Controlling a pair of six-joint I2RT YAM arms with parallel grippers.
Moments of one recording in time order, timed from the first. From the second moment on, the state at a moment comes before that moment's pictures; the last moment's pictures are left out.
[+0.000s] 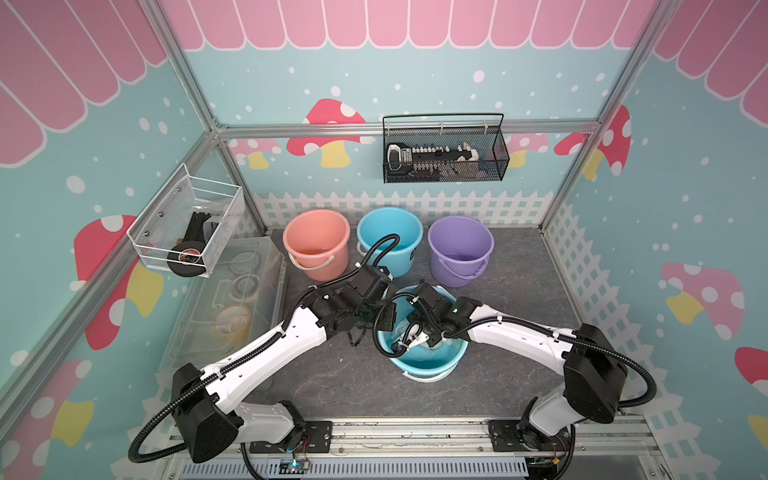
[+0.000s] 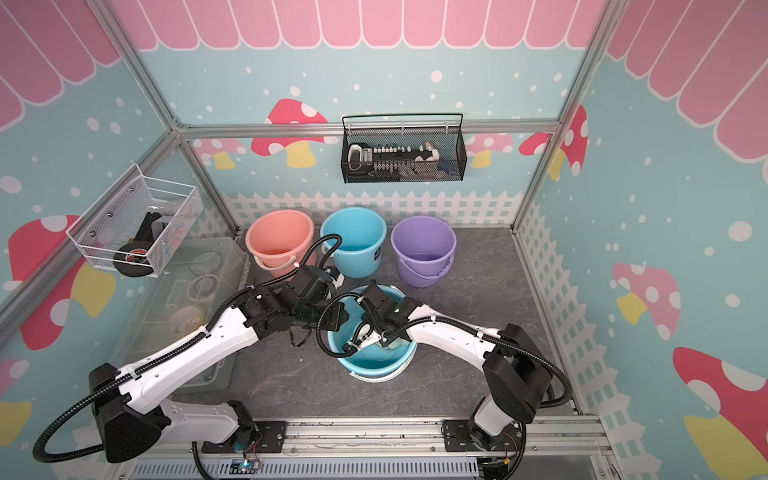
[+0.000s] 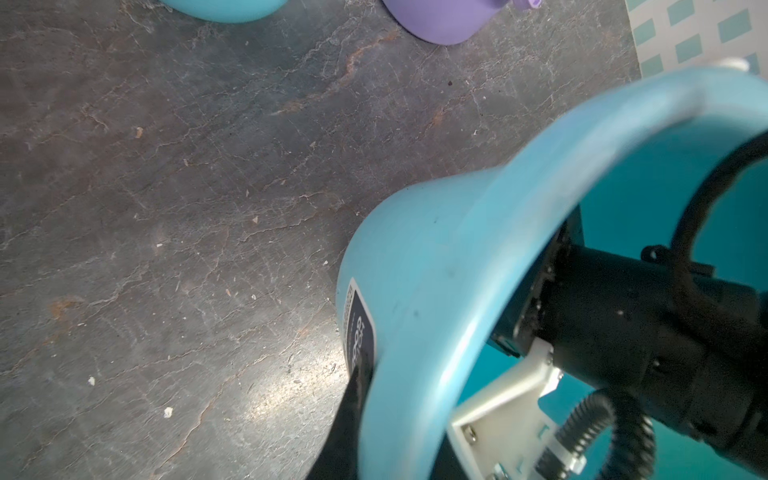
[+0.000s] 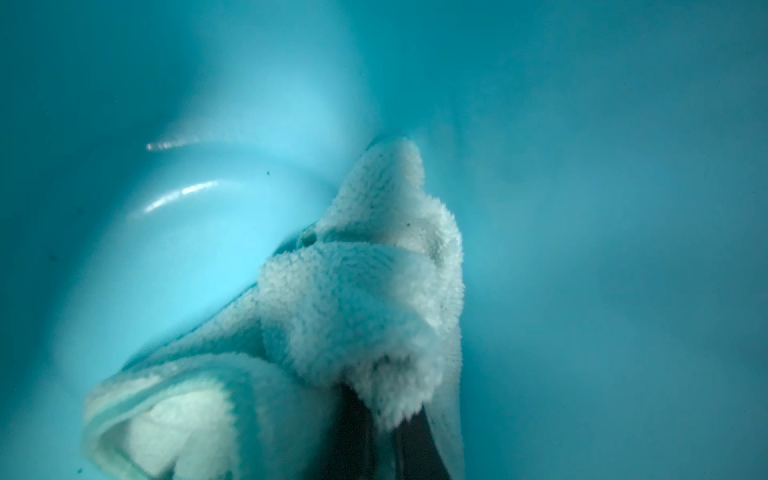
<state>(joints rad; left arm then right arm) -0.78 1.32 1.23 -0.85 0.05 -0.55 0.88 1.57 1.12 -0.62 0.08 -1.40</state>
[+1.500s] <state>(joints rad) -0.77 1.29 1.18 -0.78 0.06 -0.59 0.96 1.60 1.46 -1.22 0.15 -1.13</state>
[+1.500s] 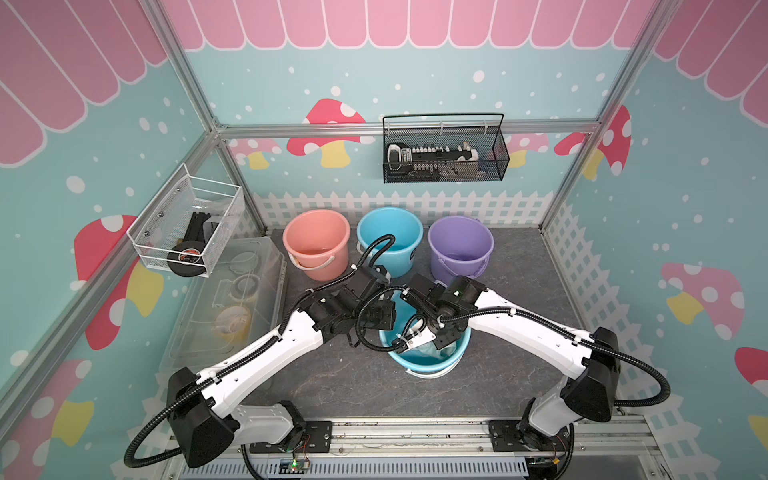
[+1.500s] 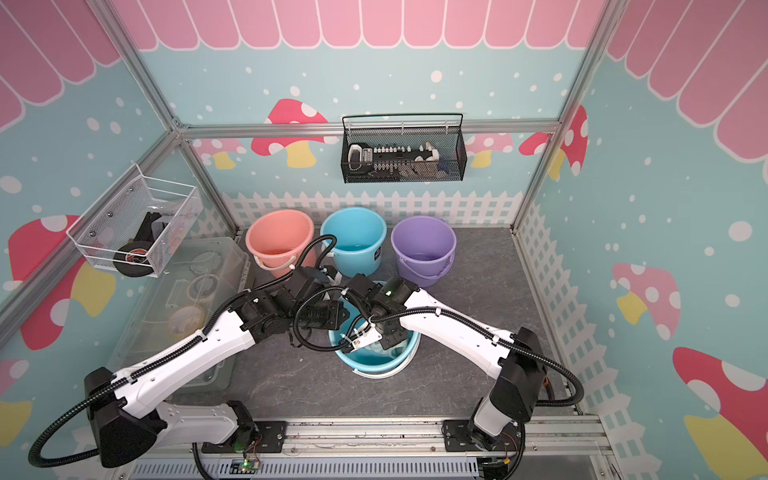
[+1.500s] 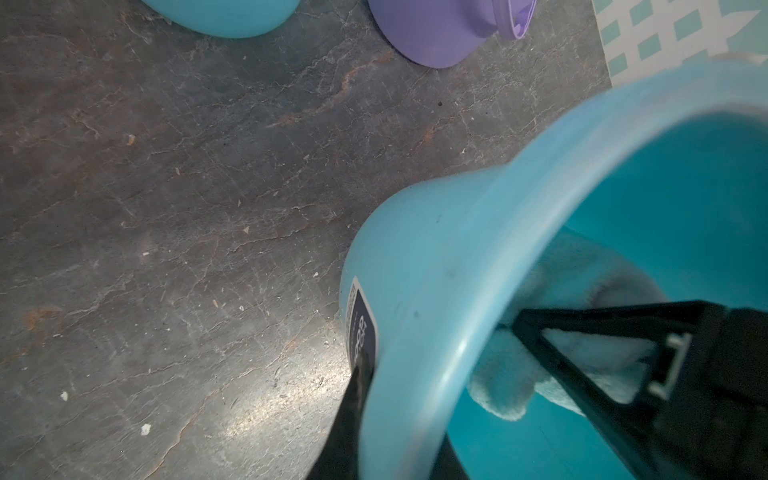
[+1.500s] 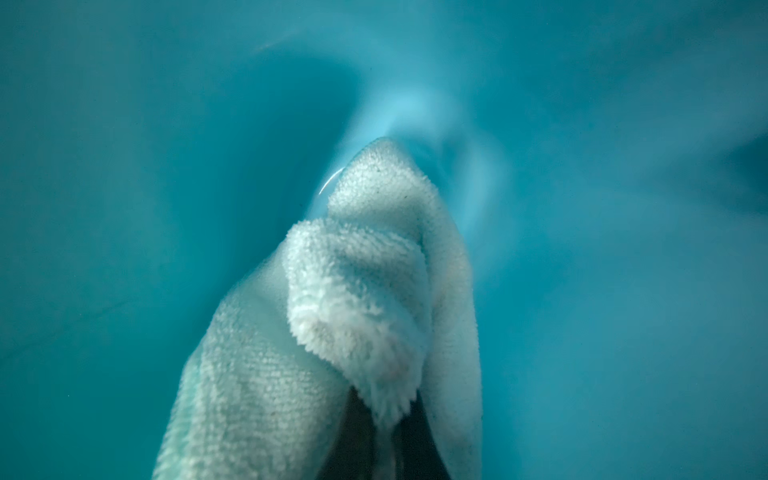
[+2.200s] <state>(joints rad) -0.77 1.28 1.16 -0.73 0.01 -0.59 0.87 1.49 1.25 -0.88 0.00 -0.92</state>
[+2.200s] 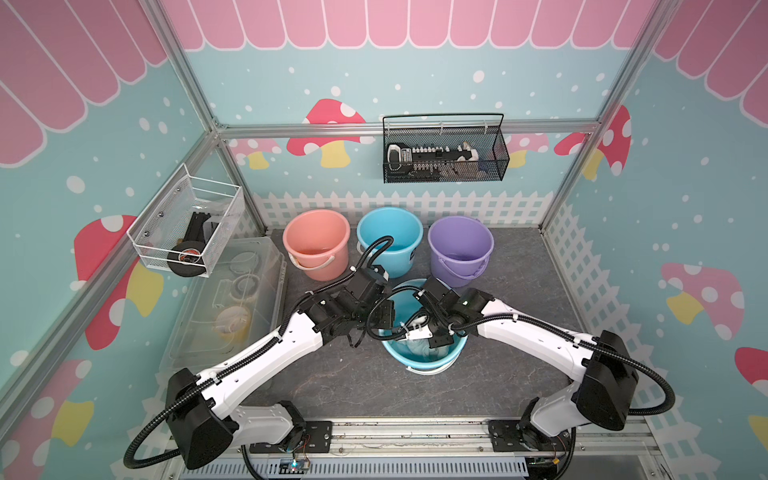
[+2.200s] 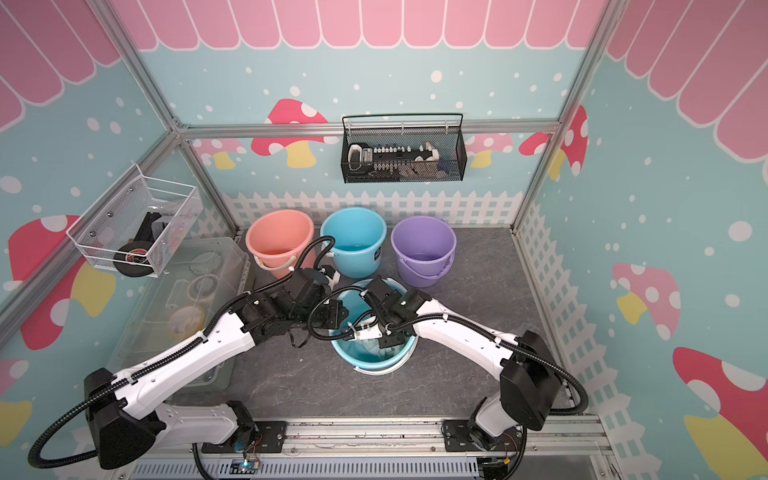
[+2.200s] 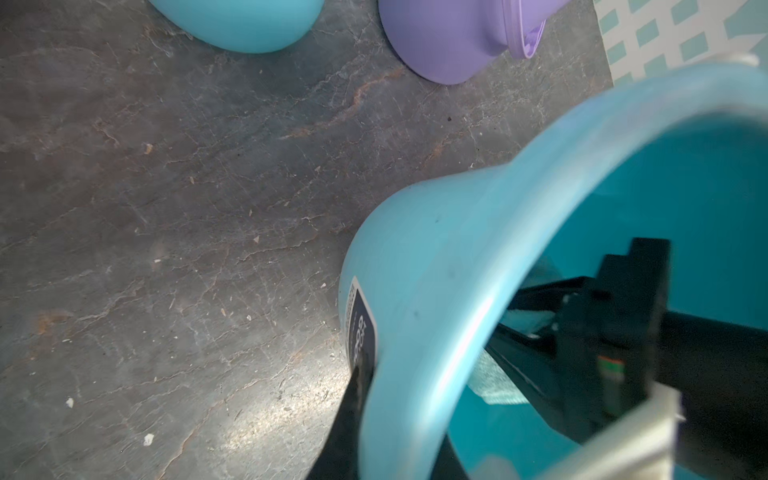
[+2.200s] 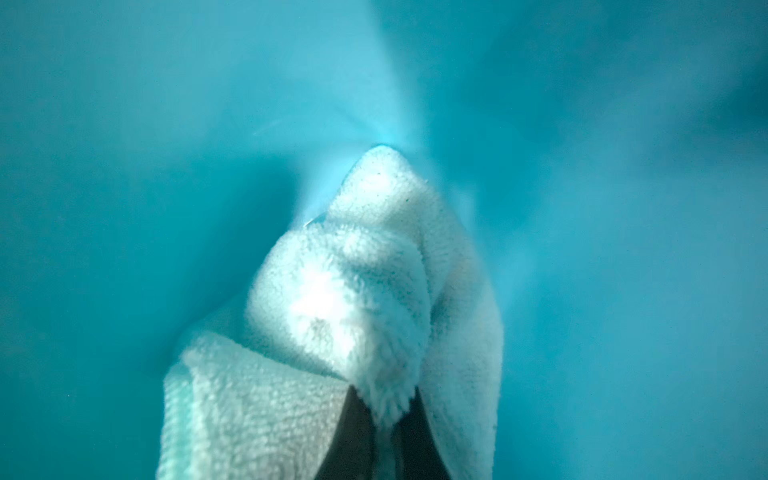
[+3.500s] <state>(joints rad) -0.72 1.37 1.11 -0.68 -0.02 -0.58 0.86 1.60 1.37 -1.09 -0.25 0.23</state>
